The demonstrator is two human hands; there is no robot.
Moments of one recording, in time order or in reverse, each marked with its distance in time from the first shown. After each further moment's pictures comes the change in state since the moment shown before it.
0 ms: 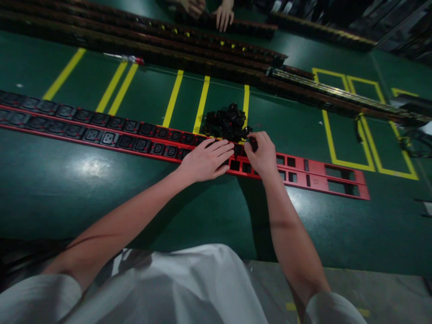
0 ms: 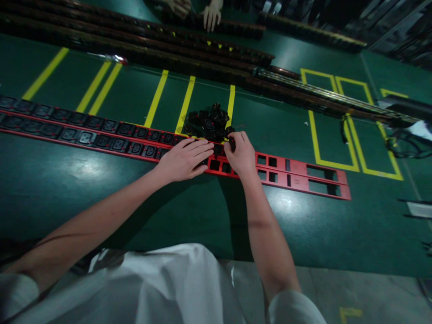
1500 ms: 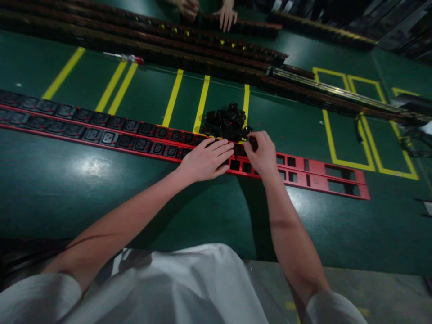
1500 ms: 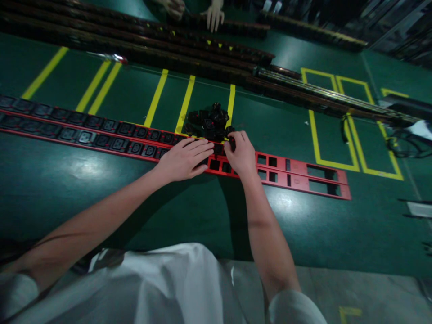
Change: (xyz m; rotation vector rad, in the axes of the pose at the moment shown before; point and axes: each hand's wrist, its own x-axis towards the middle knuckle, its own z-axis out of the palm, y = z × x) left_hand 0.000 0.000 0.000 -0.028 -0.005 -0.015; right_hand 0.000 0.000 0.000 0.002 -0.010 0.007
